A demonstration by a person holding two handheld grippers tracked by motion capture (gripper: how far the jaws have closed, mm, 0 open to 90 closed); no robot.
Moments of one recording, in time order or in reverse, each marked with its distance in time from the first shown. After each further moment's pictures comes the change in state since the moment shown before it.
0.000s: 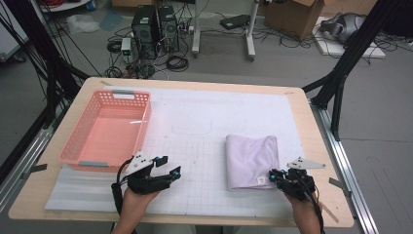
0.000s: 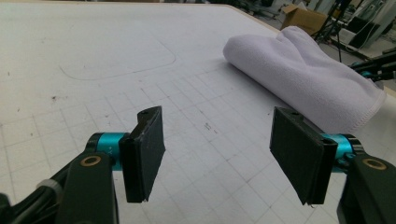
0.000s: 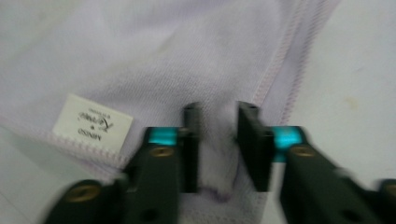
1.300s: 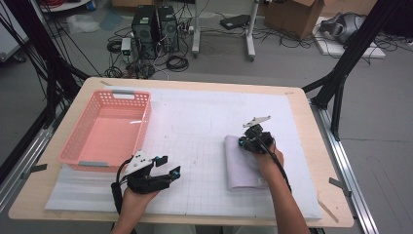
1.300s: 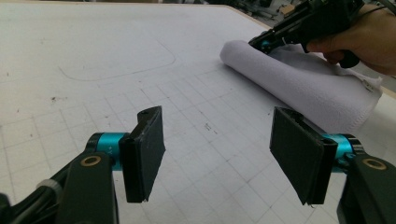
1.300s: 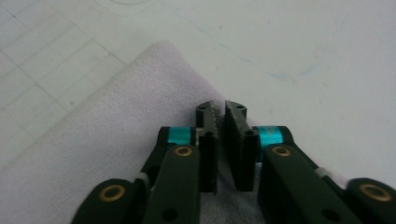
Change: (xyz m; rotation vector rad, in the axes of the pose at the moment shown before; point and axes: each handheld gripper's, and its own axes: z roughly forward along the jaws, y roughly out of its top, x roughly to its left) left arm 0.001 0.000 0.001 0.001 -0.007 0.000; right arm 0.016 0.116 0.111 0.142 -0.001 -0.194
